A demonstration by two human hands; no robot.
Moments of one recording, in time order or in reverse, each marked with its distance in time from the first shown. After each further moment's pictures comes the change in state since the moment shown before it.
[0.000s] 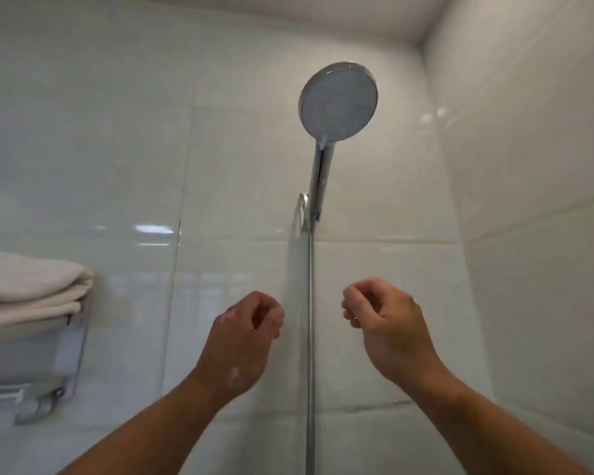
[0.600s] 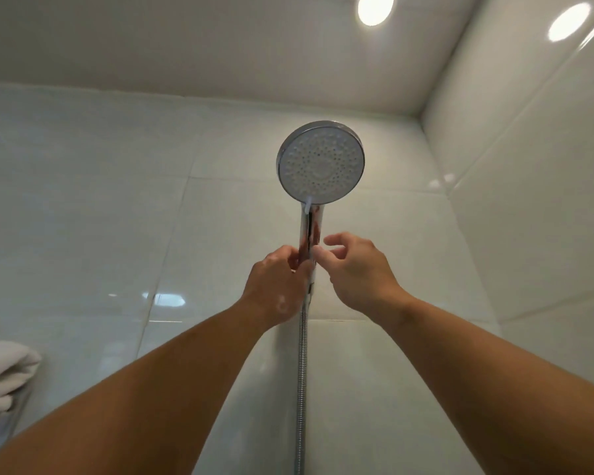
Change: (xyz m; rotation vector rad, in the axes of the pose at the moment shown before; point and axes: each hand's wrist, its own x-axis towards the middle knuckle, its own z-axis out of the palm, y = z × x) left_hand 0.192 0.076 0.041 0.217 0.183 0.256; right_hand 0.192 -0.034 0.006 -0.046 -0.031 -0.133
